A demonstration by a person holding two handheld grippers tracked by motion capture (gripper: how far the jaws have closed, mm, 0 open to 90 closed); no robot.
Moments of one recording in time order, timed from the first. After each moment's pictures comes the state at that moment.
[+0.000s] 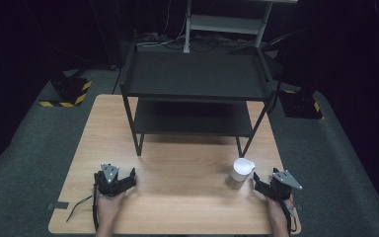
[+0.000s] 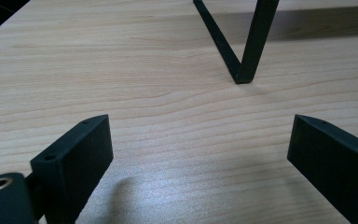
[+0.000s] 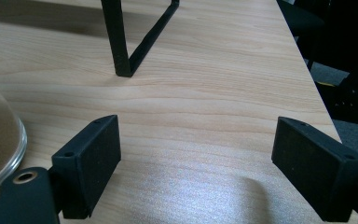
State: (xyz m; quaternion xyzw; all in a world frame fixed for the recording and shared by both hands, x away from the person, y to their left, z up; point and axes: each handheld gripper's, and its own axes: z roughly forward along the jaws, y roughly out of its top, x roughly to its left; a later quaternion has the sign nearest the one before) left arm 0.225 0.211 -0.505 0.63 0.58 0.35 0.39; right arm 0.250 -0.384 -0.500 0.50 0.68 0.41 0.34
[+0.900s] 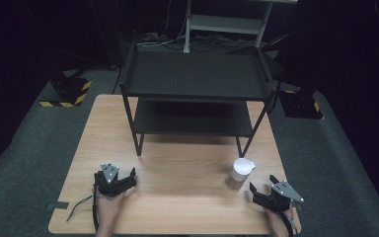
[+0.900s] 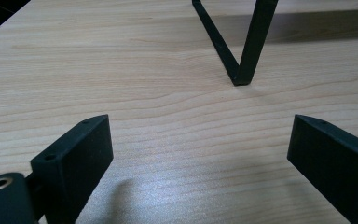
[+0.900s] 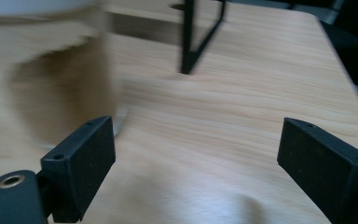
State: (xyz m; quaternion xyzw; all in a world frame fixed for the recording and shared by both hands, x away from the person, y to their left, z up) left arm 0.224 0.211 -0.505 0.62 0.58 0.35 0.39; right arm 0.214 -0.394 -0.506 0.44 0.70 0.46 0.32
